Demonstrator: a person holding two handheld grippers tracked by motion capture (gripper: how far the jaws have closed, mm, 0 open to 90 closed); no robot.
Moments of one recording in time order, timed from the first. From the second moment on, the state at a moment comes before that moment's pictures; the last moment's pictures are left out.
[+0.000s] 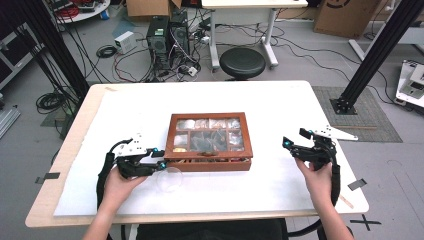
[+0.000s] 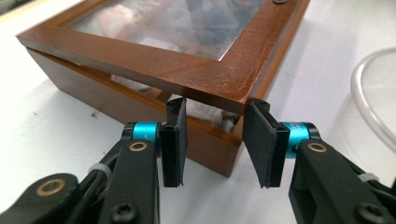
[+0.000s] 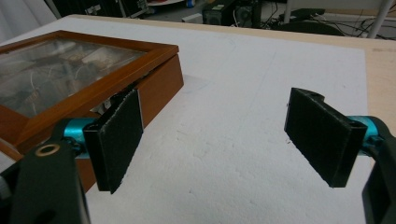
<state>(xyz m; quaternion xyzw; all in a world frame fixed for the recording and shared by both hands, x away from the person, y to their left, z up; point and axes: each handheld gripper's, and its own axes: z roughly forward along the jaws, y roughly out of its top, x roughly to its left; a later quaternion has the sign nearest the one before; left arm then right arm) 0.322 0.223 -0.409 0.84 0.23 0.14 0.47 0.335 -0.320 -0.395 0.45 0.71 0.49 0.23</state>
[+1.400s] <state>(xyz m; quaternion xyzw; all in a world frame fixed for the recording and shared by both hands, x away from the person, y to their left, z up) 0.347 0.215 -0.345 0.78 0.26 0.20 0.53 0.337 -0.317 -0.396 0.45 0.71 0.49 0.23</state>
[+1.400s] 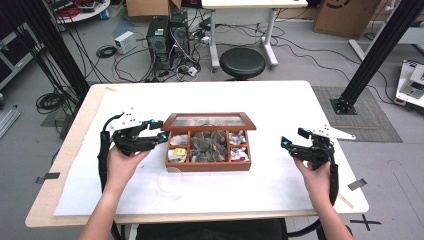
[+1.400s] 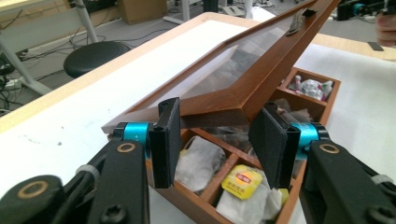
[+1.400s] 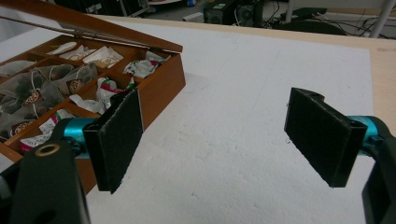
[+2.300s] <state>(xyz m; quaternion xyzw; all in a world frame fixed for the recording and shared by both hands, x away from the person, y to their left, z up) 0.384 0.215 -0.311 0.77 0.29 0.19 0.54 0.337 -0.316 -0.396 0.45 0.71 0.49 0.23</state>
